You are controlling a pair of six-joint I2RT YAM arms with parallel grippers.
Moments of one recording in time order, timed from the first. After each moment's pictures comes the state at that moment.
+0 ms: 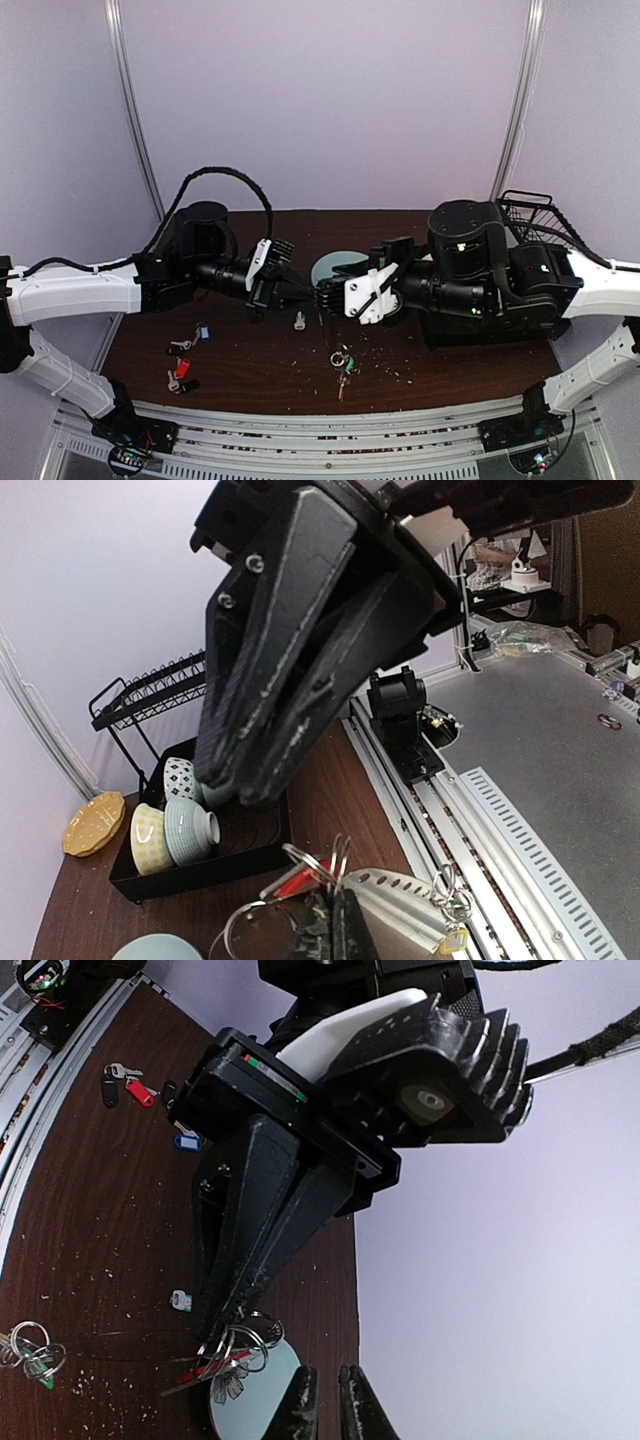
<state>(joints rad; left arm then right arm) -0.93 1.33 0.94 0.19 0.82 0.43 1.33 1.25 1.24 -0.34 0.35 -0.96</state>
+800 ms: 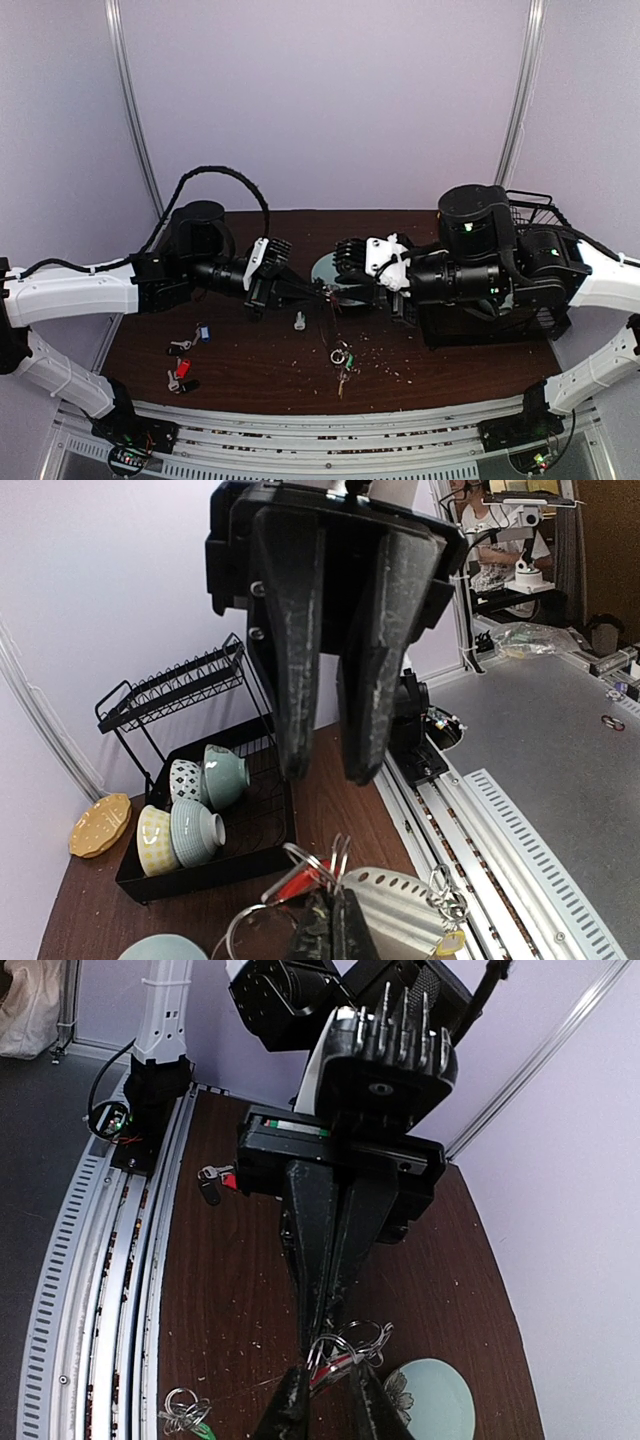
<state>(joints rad) -0.93 1.32 0.94 0.19 0.80 0.43 1.25 1.22 1.27 -0.44 0.03 -0.50</state>
